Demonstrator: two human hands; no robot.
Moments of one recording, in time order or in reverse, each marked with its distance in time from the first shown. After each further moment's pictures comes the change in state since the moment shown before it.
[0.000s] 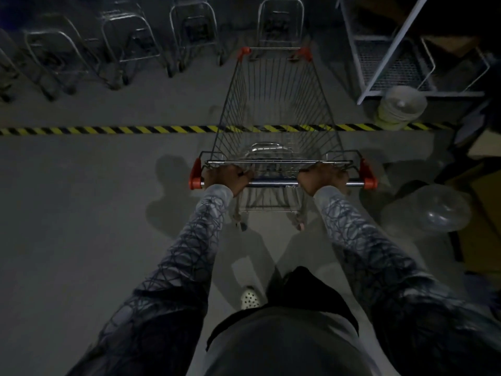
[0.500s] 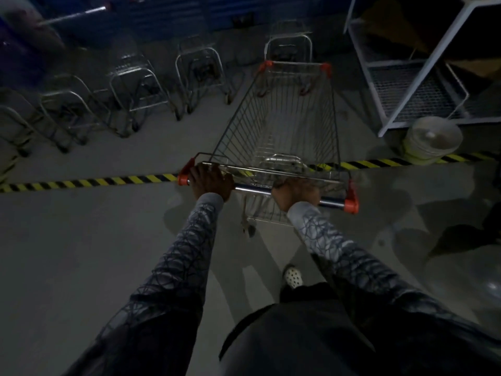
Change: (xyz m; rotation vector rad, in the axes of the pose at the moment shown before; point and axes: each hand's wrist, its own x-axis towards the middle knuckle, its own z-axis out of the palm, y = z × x) left_hand 0.306 -0.042 -0.110 0.066 0.232 -0.238; right_hand 0.236 -0.177 -0.079 0.110 -0.045 -0.127
